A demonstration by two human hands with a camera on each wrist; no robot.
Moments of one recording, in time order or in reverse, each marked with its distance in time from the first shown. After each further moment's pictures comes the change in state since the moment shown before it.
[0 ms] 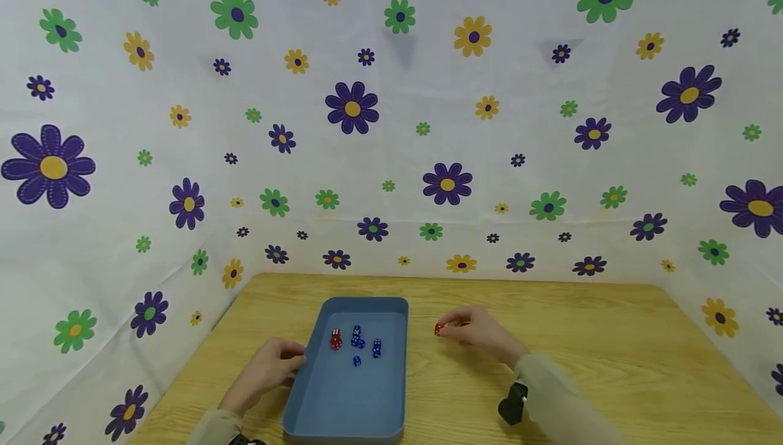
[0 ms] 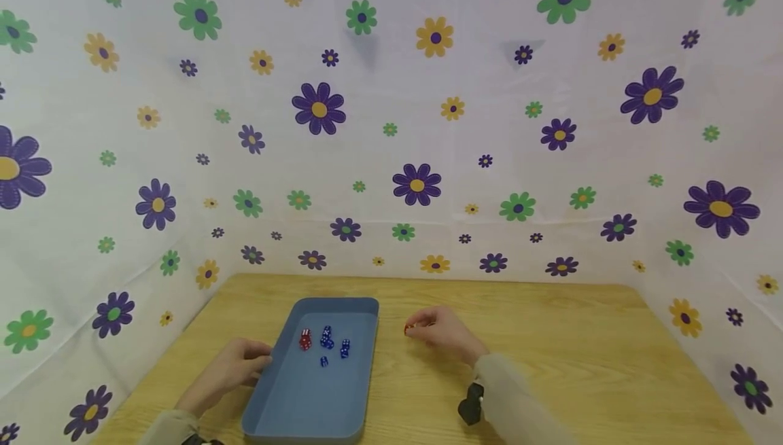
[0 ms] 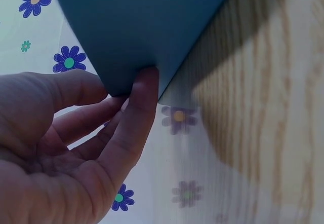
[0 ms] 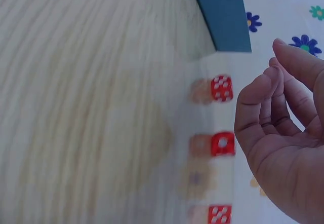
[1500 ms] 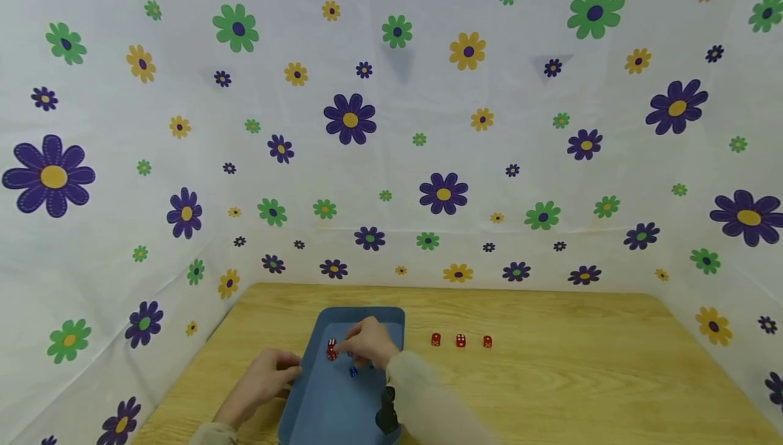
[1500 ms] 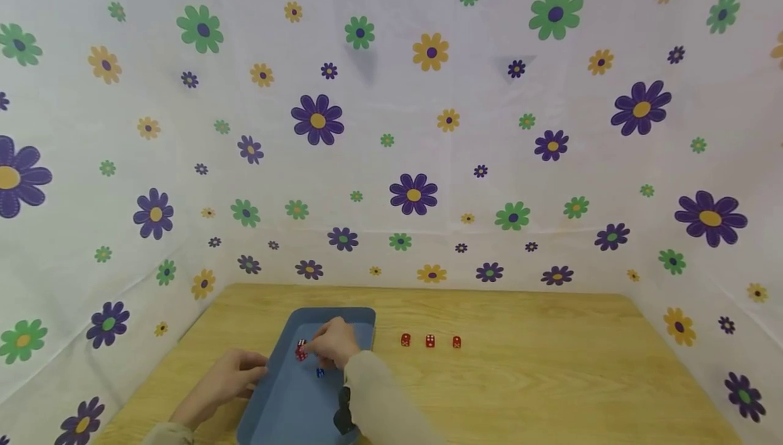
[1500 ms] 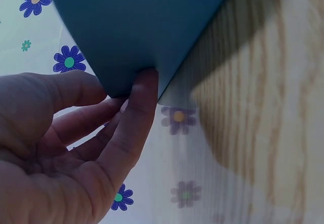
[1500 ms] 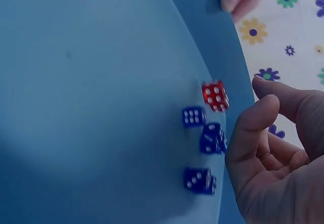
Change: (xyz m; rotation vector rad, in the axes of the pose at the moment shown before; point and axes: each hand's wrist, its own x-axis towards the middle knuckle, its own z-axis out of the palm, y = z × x) left_hand -0.001 -0.002 0.000 0.000 -0.005 0.054; right_hand 0.066 -0.086 0.155 0.050 0.118 0.166
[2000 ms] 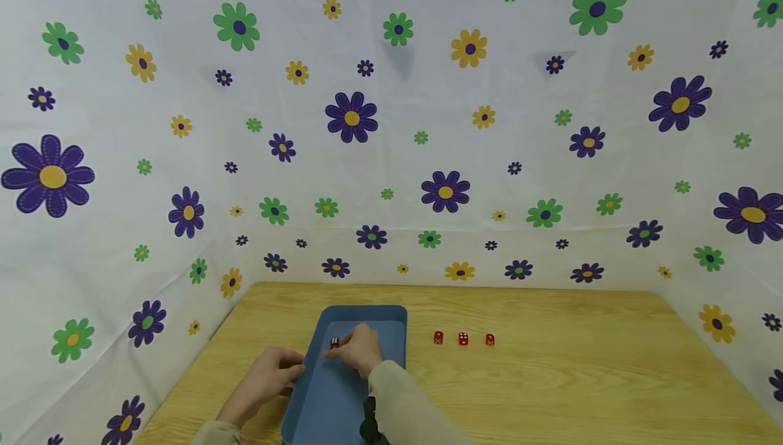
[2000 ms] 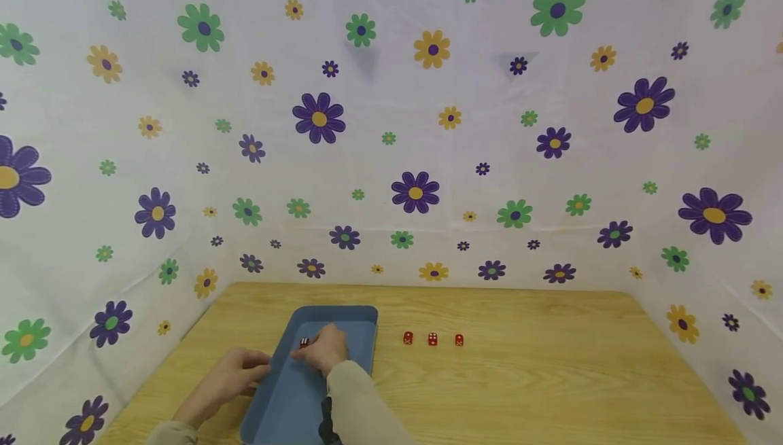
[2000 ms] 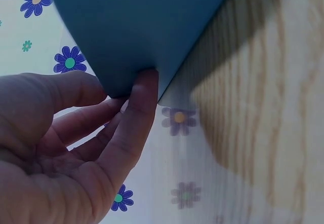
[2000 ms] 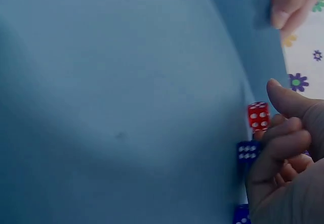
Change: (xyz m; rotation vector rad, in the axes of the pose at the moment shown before) left_hand -0.001 -0.001 -0.002 0.007 -0.023 0.033; right_hand 0.011 0.015 0.037 -0.068 0.159 -0.016
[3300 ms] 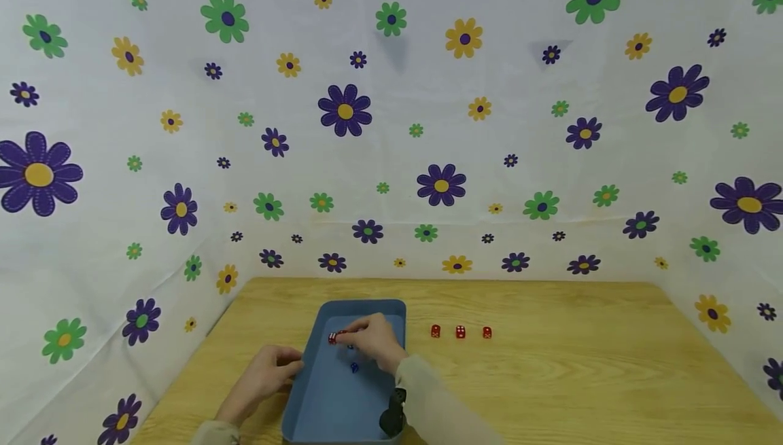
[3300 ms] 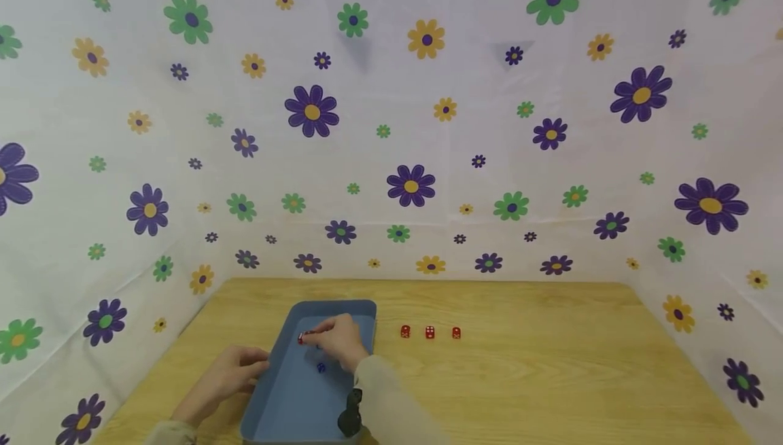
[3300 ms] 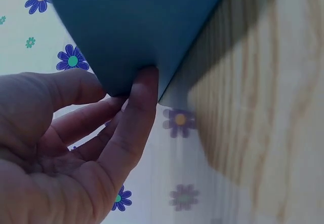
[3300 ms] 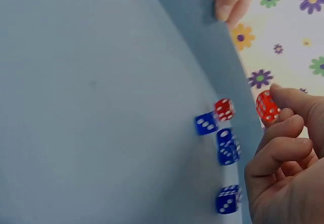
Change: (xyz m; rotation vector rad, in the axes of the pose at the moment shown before) left_hand -0.001 0.004 0.006 -0.022 0.040 -0.058; right_hand 0.003 0.009 -0.035 0.161 -0.103 -0.002
